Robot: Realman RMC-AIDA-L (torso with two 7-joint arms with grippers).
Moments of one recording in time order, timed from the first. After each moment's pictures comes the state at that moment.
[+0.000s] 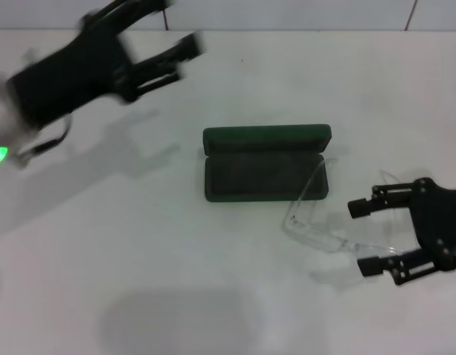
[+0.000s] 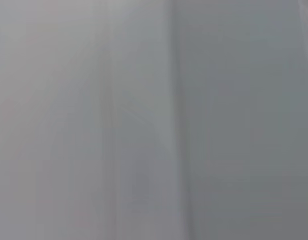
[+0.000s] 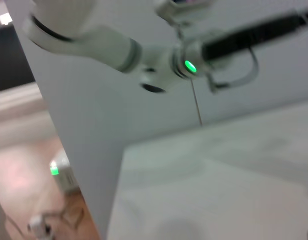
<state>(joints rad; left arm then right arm) -0.74 -2.08 2.85 -0.43 -0.76 1.89 -0.89 0.43 1.93 -1.14 -0.87 -1.73 -1.78 1.45</state>
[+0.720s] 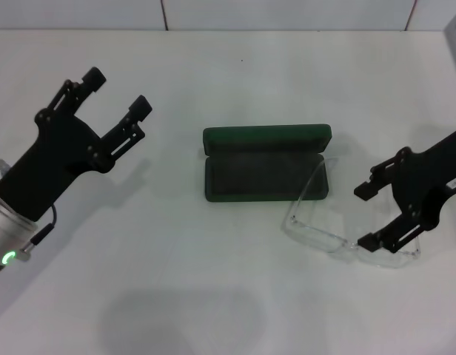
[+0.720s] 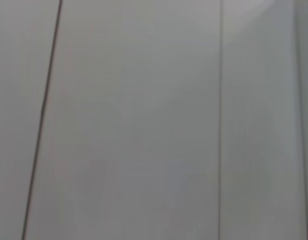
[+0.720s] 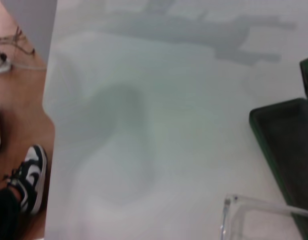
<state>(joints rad) -0.44 -2.09 2.84 -0.09 -0.90 1.70 -0.56 0.66 2.01 -1.17 -1.21 -2.29 -1.81 1.89</state>
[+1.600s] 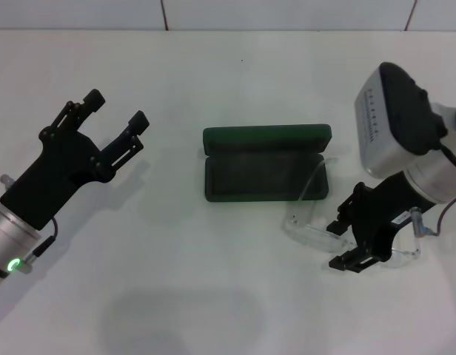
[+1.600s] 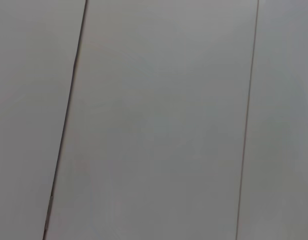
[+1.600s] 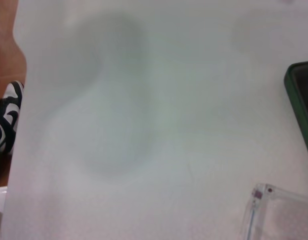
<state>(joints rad) -0.42 -2.09 2.84 -0.07 -0.90 1.59 -0.58 0.65 2.02 -1.55 -1.18 -2.31 -1.53 1.99</state>
